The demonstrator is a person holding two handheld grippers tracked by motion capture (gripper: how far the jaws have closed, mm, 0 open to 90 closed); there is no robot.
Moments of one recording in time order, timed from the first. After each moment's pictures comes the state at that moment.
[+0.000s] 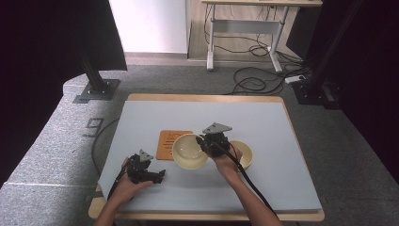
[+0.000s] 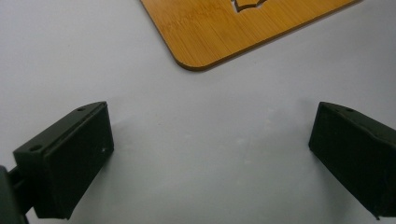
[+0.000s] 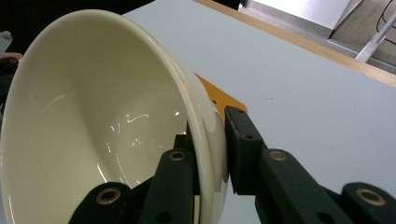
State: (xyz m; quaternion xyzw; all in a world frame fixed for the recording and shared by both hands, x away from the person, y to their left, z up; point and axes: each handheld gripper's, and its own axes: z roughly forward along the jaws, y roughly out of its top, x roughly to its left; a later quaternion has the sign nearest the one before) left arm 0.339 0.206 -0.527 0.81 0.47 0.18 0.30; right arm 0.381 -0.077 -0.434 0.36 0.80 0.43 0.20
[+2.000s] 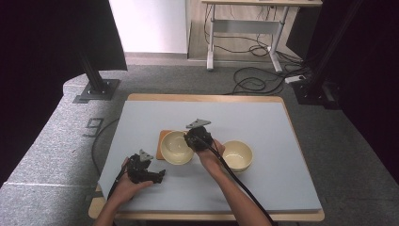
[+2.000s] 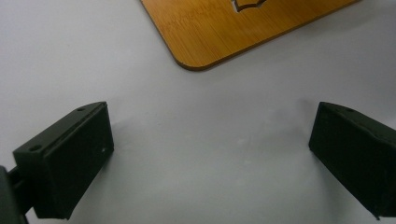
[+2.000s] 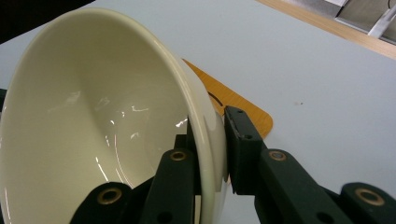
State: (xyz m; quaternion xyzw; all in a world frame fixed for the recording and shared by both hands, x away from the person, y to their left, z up) left arm 0.339 0.206 -0.527 0.81 0.47 0.18 0.30; right arm 0.418 -0.026 -0.459 0.37 0.82 0.40 0.19
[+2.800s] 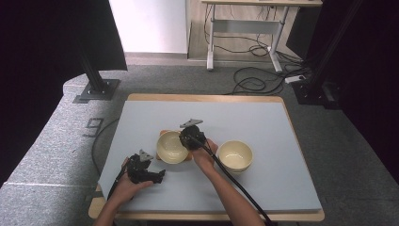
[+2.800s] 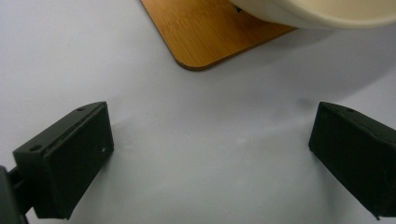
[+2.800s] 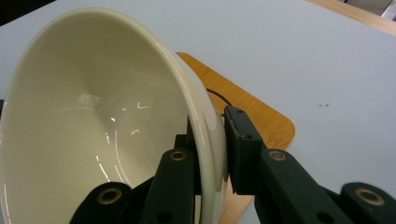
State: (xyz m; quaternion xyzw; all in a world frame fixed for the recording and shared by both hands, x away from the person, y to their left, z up) left arm 0.339 0.206 -0.527 0.81 0.47 0.18 0.30; right arm 0.435 -0.005 -0.478 0.39 0.82 0.38 0.18
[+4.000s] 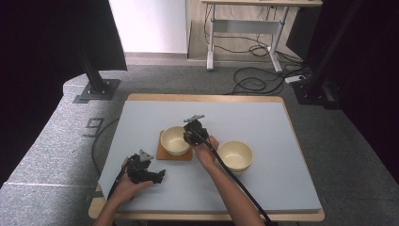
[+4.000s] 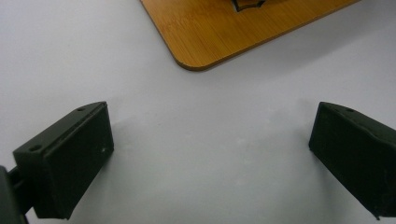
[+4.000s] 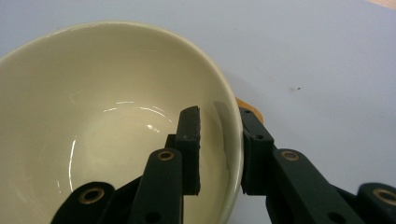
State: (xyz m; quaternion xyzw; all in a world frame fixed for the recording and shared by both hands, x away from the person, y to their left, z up) left arm 0.339 0.206 -0.527 0.81 0.47 0.18 0.30; right arm 0.462 -0.011 -0.488 0.44 0.81 0.34 0.18
